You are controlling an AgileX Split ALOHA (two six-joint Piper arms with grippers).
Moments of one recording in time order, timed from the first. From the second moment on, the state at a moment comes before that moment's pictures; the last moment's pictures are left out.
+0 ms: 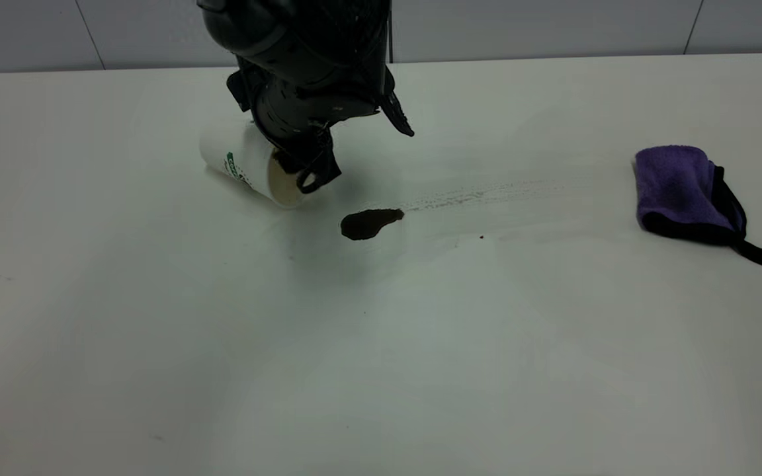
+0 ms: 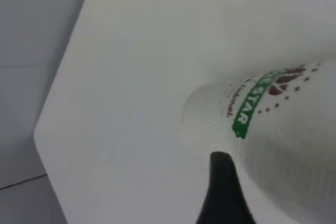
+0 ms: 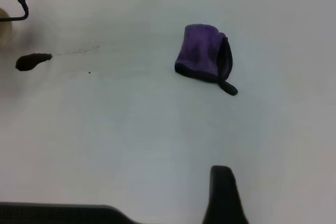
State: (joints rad) left arm -0.63 2.56 -1.70 1.22 0.74 -0.70; right arm -0.01 -0.02 -0.50 0.08 1.15 -0.04
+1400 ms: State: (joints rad) left arm -0.05 2.33 -1.70 -0.44 0.66 0.40; right arm -0.01 -0.02 -0.50 0.08 1.15 -0.04
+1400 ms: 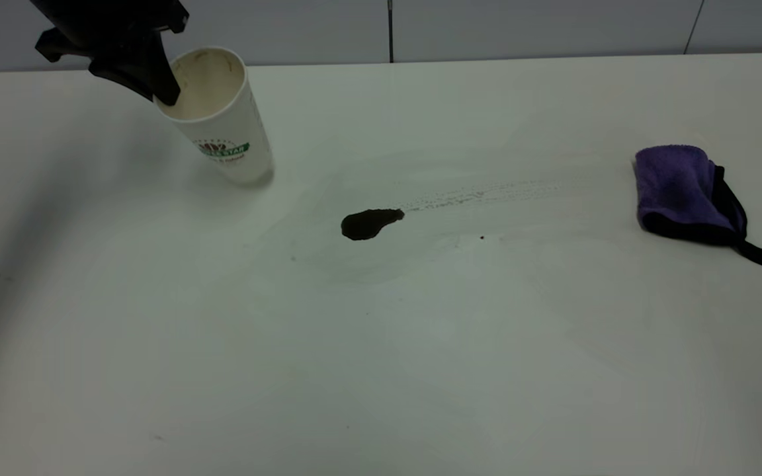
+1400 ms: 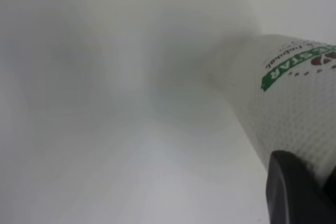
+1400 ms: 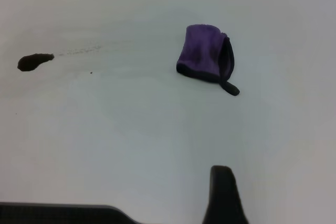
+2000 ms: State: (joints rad) left arm -0.05 2.35 -1.70 -0.48 0.62 0.42; right arm -0.01 -0.02 -0.50 0.08 1.15 -0.04
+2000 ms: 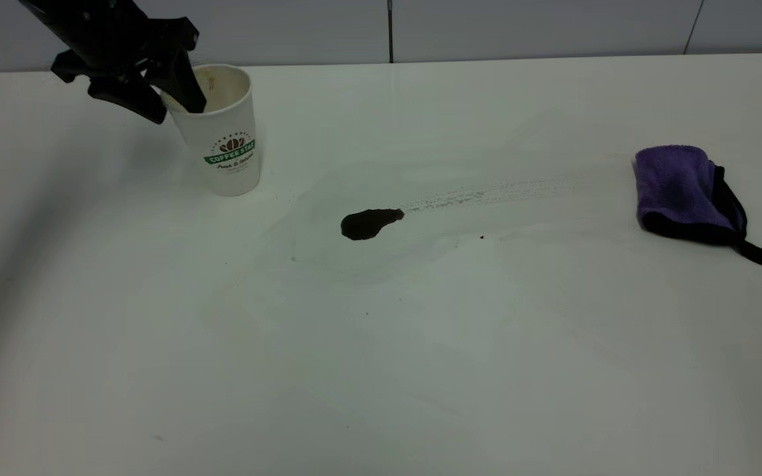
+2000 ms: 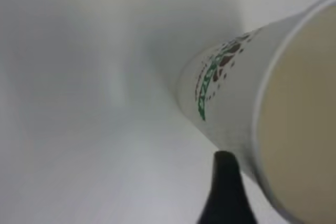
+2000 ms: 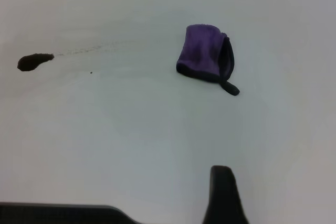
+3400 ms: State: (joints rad) left arm -0.05 1.44 -1.47 -0.02 1.17 0.04; right arm -0.01 -0.02 -0.50 0.08 1.15 -0.04
